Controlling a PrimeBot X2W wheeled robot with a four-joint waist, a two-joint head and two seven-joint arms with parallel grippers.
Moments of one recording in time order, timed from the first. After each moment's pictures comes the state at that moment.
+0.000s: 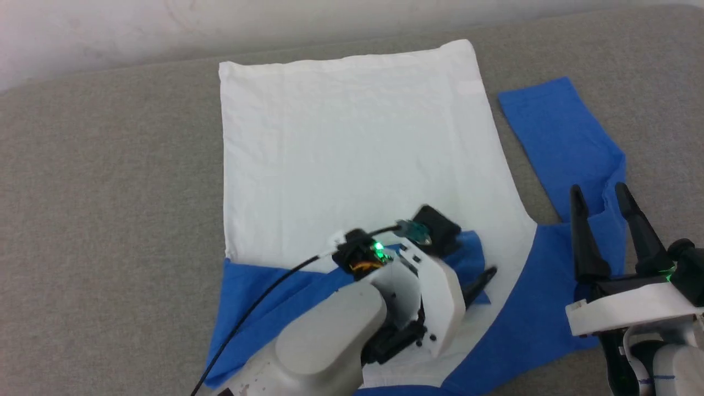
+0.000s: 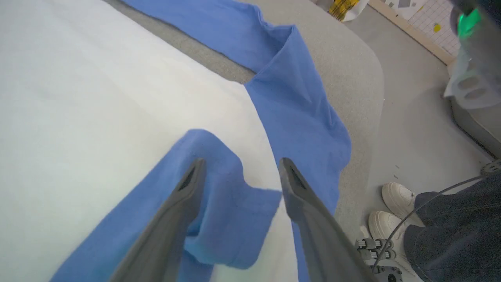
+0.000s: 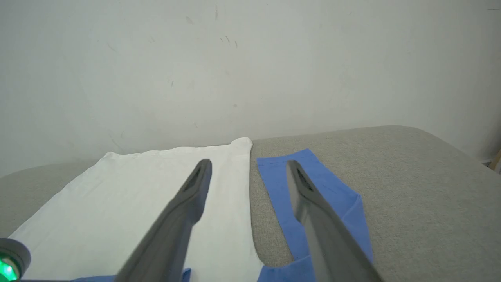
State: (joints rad) left arm -0.66 0.05 -0.98 0.45 -0.66 -0.05 0.28; right arm -0.05 -0.05 -0.07 -0.10 0.21 0.13 -0.10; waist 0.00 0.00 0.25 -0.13
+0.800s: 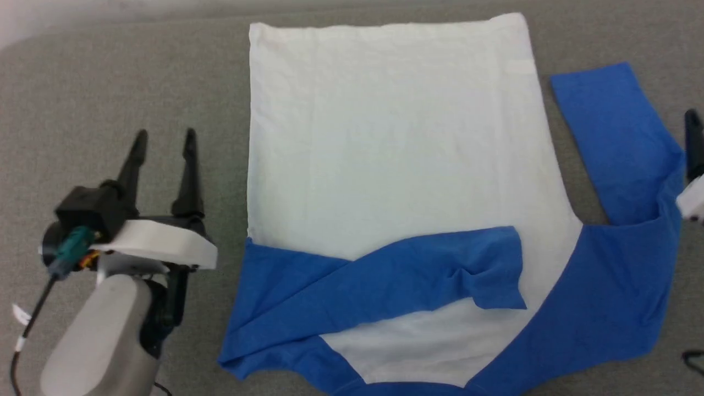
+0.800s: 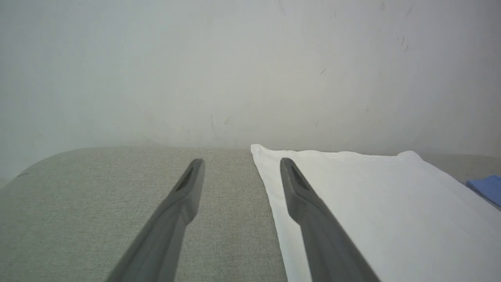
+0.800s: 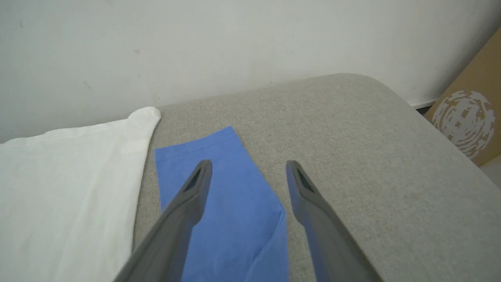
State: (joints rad) left arm -0.39 0.44 -0.38 0.14 -0.60 0.24 -0.26; right arm -0.44 -0.18 -0.35 0.22 0.19 0.13 0.27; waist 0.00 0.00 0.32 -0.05
